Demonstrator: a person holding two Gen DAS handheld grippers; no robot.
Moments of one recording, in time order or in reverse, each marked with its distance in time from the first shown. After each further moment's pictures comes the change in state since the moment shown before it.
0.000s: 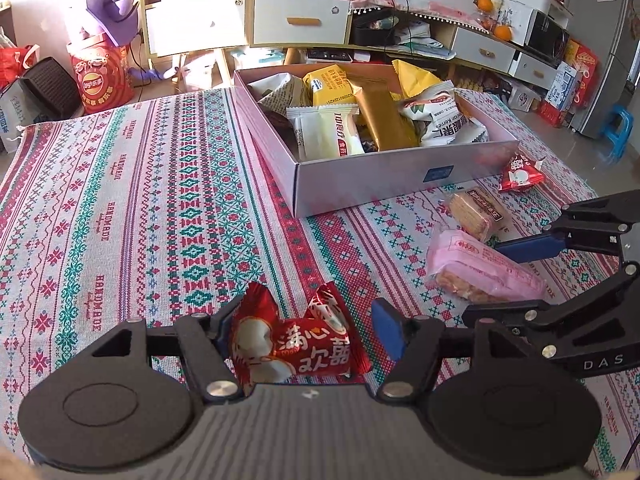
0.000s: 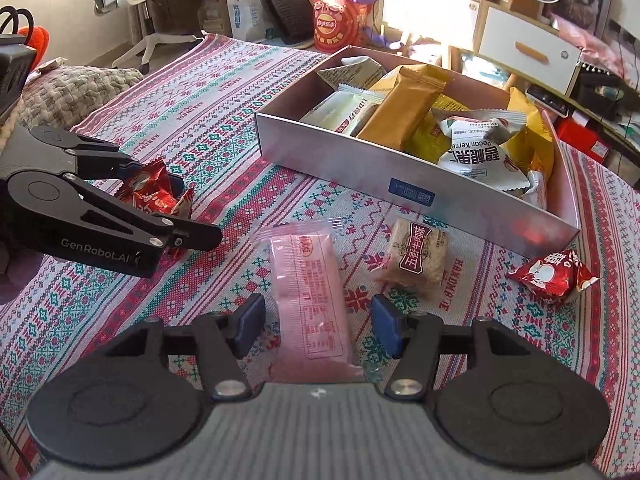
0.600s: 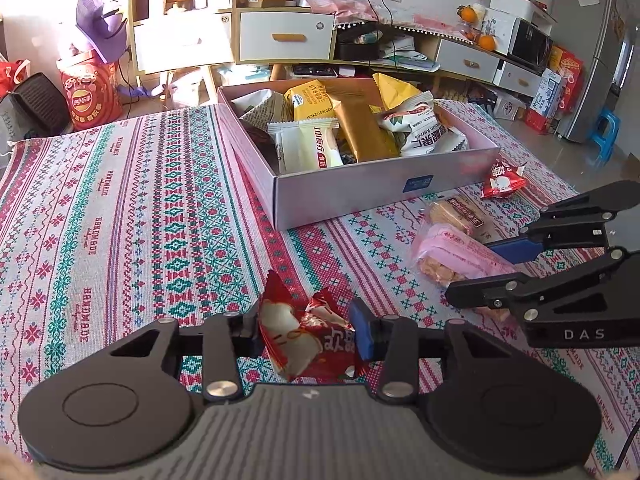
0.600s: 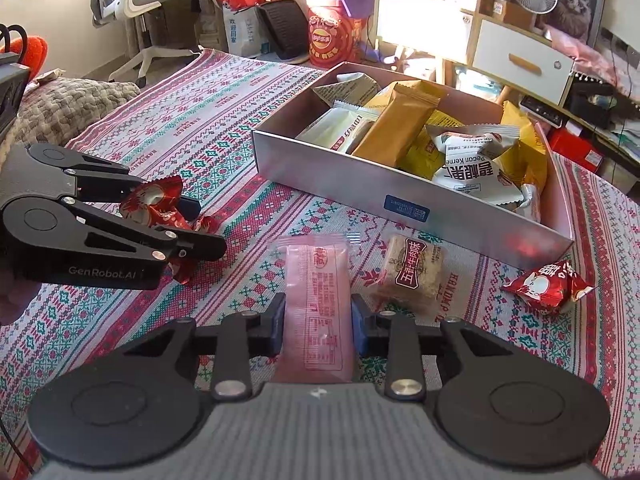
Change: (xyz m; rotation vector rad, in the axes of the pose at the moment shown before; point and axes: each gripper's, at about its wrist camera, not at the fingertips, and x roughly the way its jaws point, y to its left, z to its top) left arm -0.006 -0.004 -0.002 0.021 -0.050 -0.038; right arm -0.006 -0.001 0.003 0.017 -0.043 -0.014
